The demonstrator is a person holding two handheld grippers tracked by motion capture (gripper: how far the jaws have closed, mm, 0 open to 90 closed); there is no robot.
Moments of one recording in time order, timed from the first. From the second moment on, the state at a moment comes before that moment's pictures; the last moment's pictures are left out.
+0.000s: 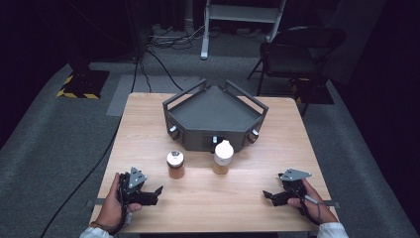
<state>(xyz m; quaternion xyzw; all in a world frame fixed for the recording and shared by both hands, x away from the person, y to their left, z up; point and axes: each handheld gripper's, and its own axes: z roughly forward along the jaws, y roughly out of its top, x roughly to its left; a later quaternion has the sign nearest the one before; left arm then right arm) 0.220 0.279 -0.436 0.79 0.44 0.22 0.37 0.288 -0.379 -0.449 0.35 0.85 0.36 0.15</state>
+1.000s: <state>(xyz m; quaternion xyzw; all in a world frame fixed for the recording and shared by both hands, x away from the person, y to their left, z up) 0.232 0.256 -0.426 0.79 0.44 0.23 0.37 0.289 -0.379 -0.449 0.35 0.85 0.36 0.15</state>
